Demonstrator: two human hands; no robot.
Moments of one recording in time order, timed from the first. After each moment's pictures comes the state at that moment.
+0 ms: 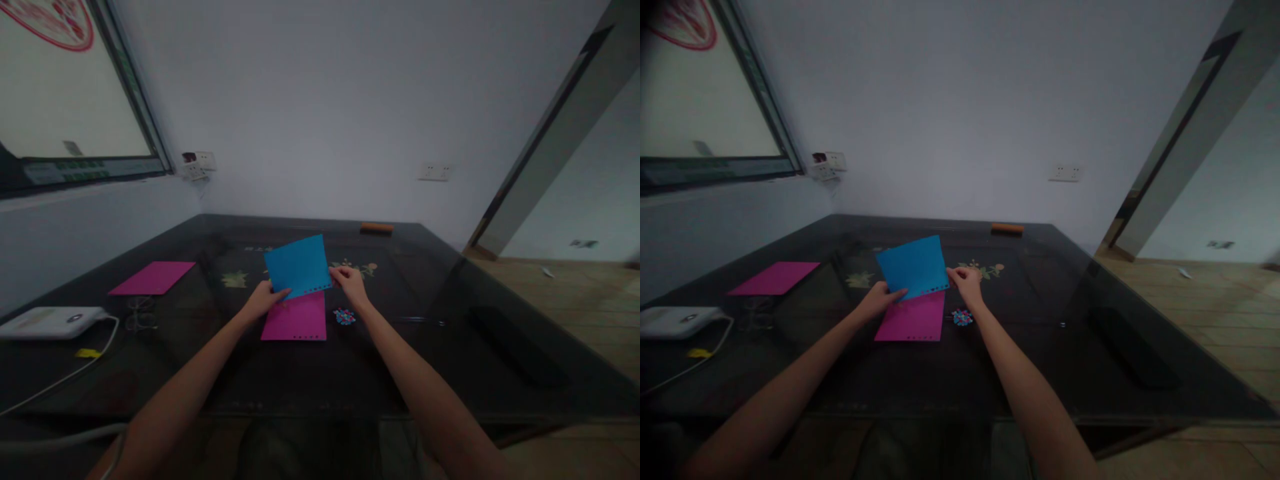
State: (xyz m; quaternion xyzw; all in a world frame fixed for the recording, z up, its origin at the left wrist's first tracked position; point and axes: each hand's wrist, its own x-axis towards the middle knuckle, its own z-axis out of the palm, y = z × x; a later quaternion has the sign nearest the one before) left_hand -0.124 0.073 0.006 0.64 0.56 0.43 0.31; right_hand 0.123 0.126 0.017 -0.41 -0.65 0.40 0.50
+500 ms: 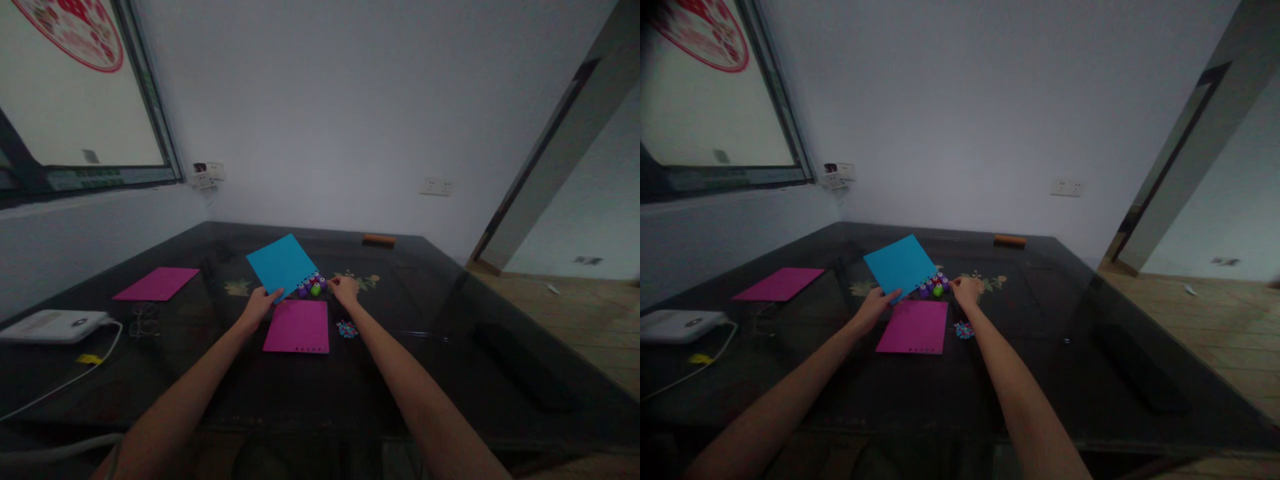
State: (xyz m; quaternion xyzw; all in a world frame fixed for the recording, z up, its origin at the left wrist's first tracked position) left_hand -0.126 0.074 0.007 0.48 0.56 0.56 0.39; right_hand 0.103 0.173 -0.001 -0.62 -0.69 0.22 0.31
